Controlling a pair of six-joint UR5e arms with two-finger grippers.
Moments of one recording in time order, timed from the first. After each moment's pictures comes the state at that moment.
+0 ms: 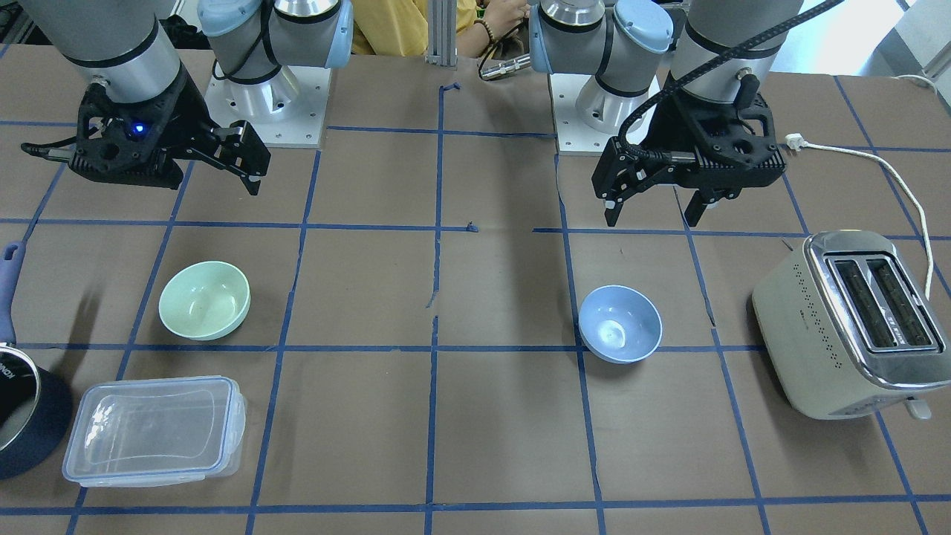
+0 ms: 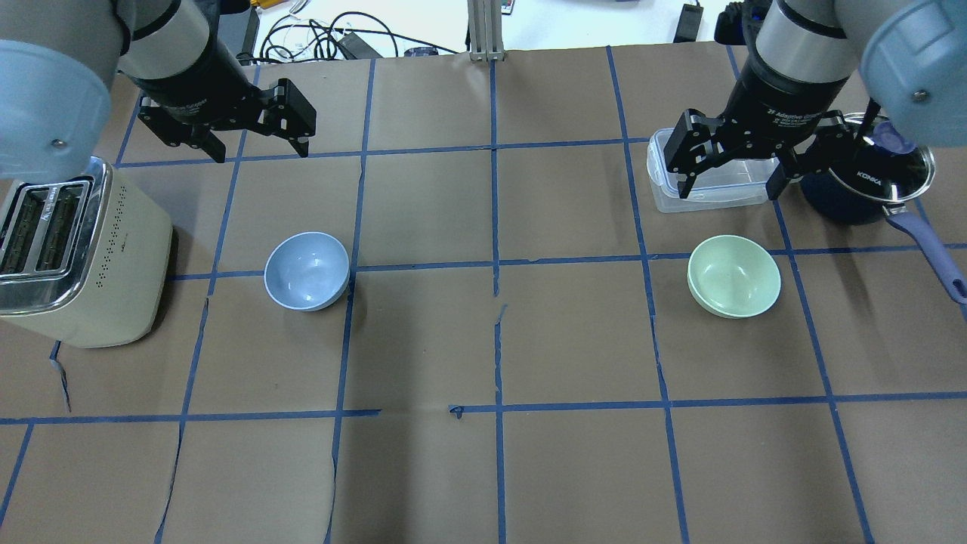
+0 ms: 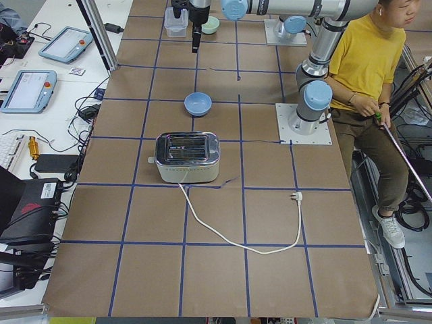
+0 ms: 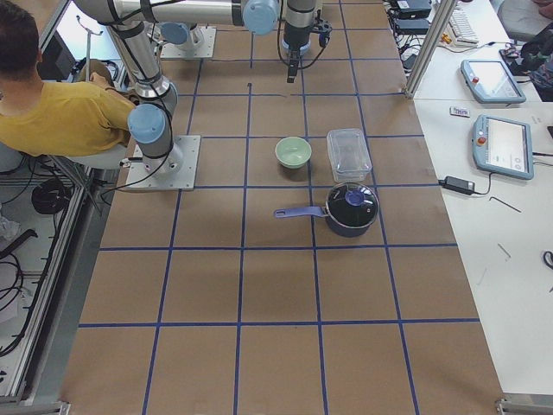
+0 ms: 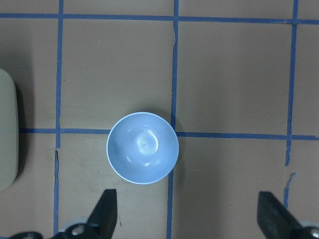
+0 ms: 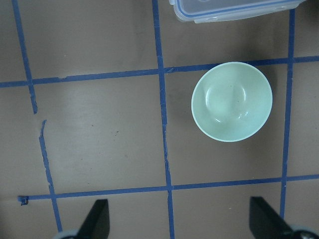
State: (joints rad) left arm -1.58 -1.58 -1.56 -1.45 1.62 -0.05; right arm 1.54 -1.57 1.59 -1.51 -1.56 0.04
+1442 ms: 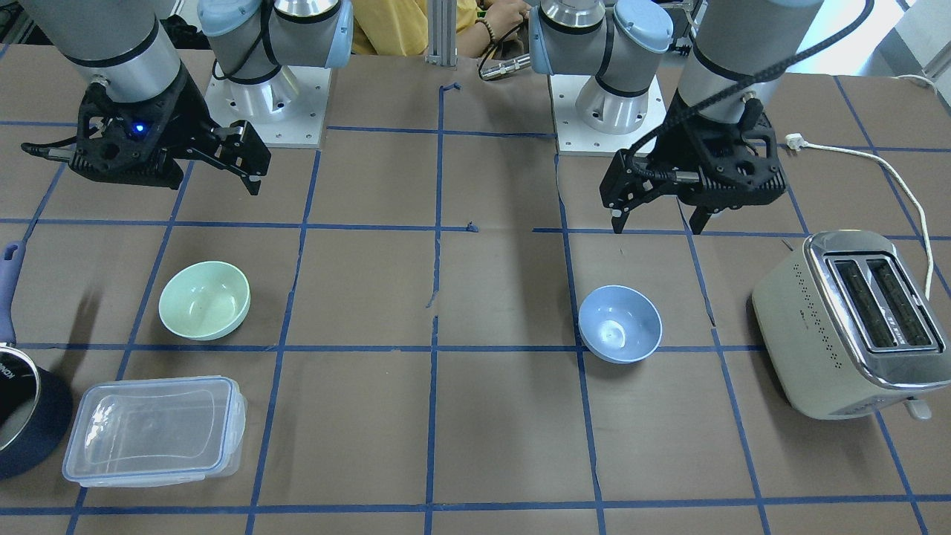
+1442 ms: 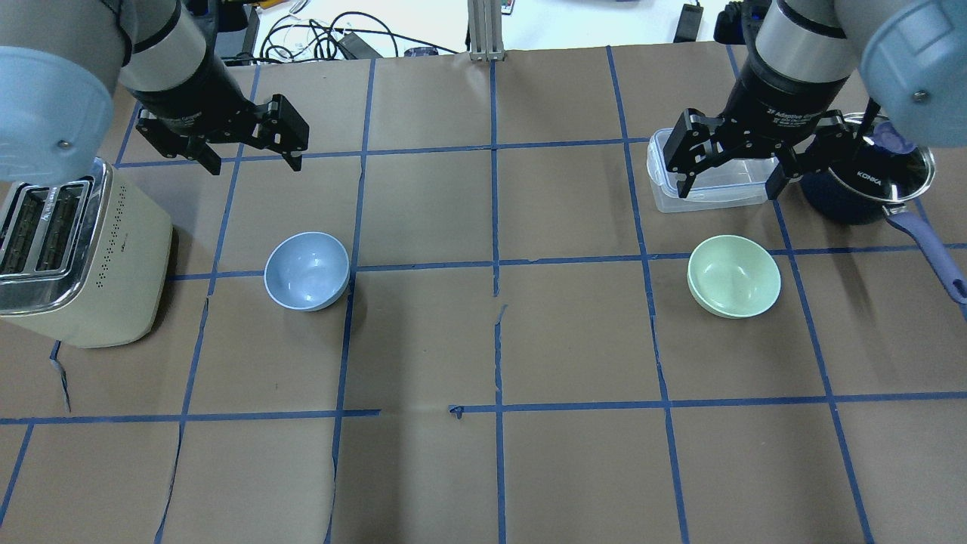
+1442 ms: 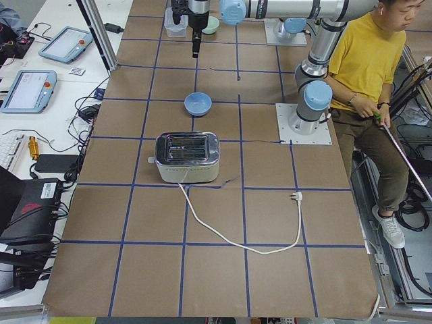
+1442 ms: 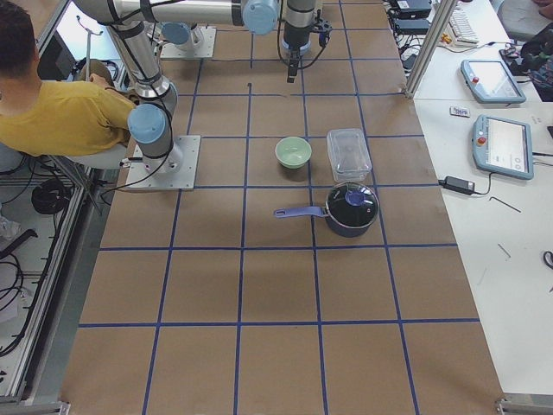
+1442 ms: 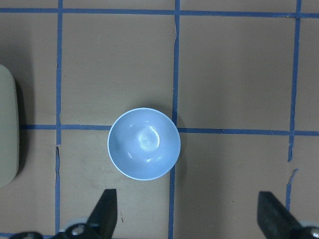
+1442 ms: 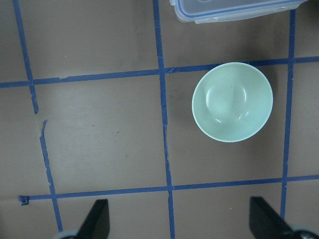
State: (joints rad) left arm -1.53 -1.60 -1.61 -1.44 1.62 0.03; right arm 1.54 -1.57 1.59 -1.52 -1.56 0.04
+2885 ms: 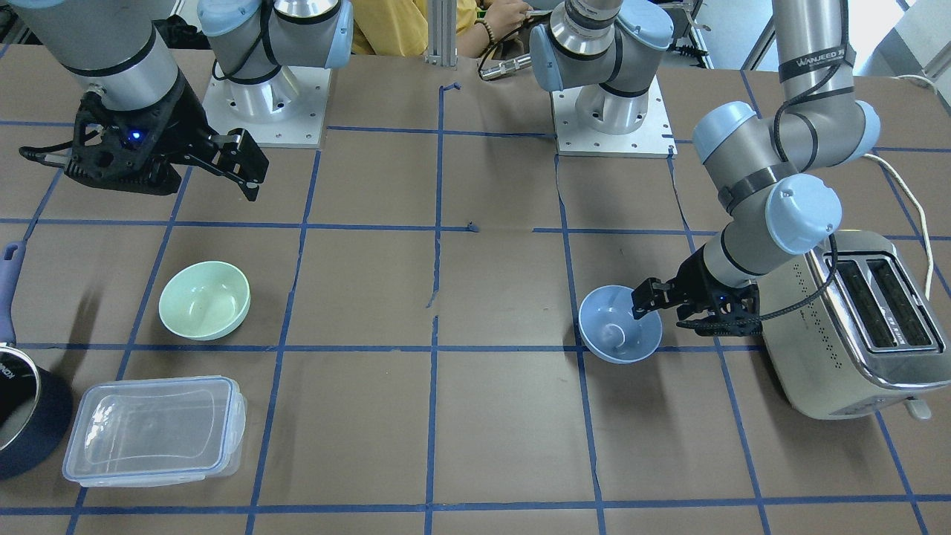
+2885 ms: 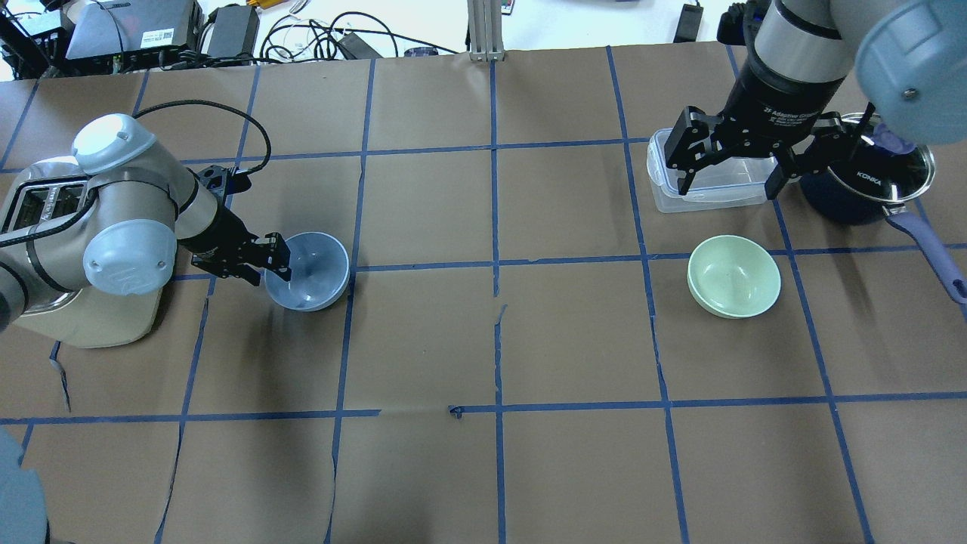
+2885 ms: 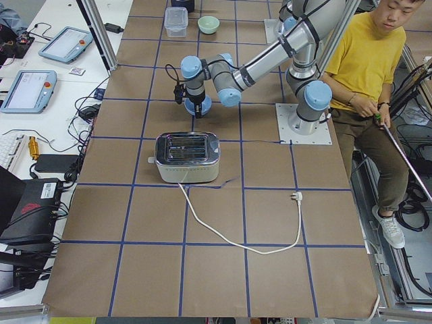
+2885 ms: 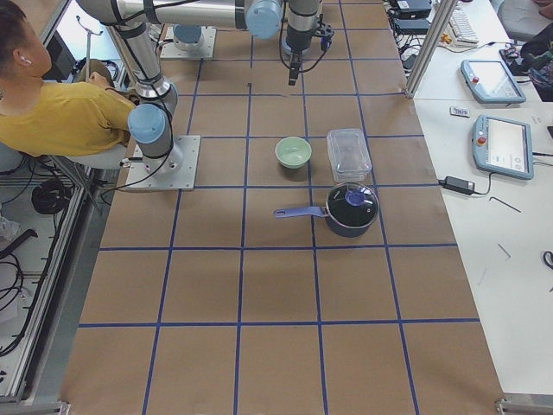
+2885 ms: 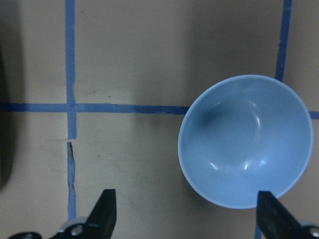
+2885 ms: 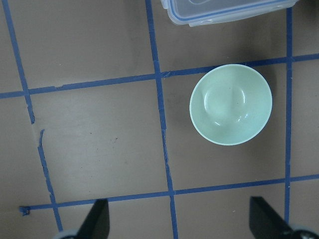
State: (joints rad) left arm -1.28 -1.86 -1.97 -1.01 1.46 0.25; right arm 1.53 -1.55 1.59 -1.54 -1.56 0.07
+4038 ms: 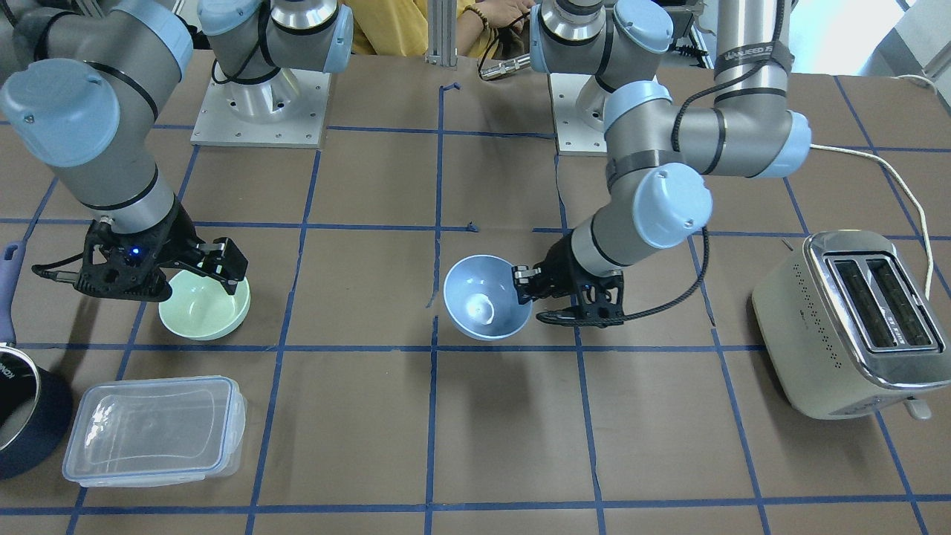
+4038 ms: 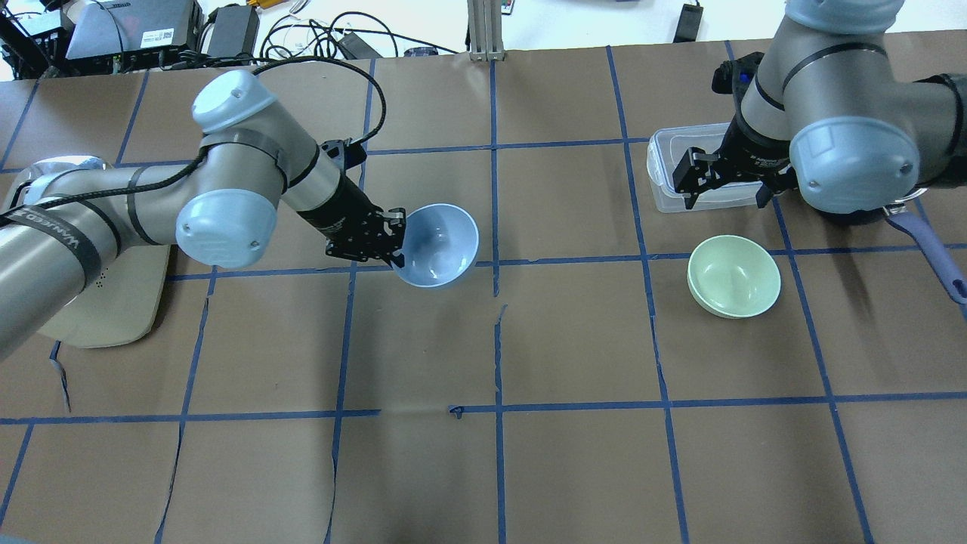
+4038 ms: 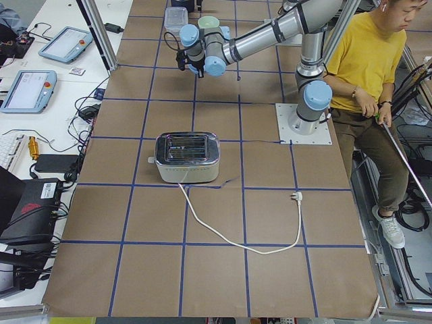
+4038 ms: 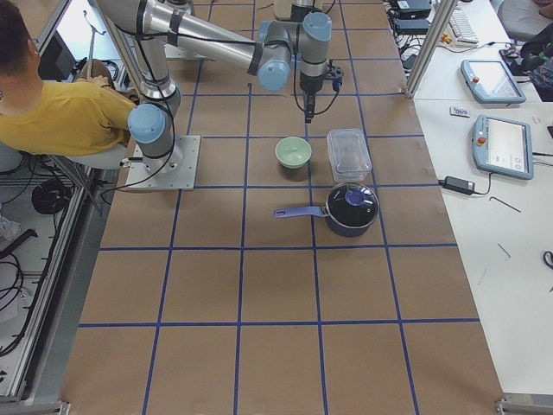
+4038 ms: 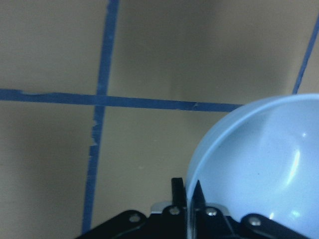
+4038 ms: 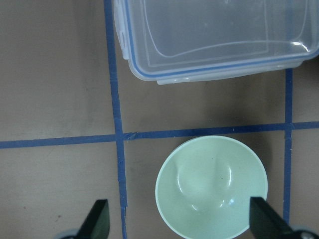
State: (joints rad) left arm -1.64 -1.84 -1.86 -1.15 1.26 -0.17; right arm 1.45 -1.43 1.83 -2.02 -1.60 -0.08
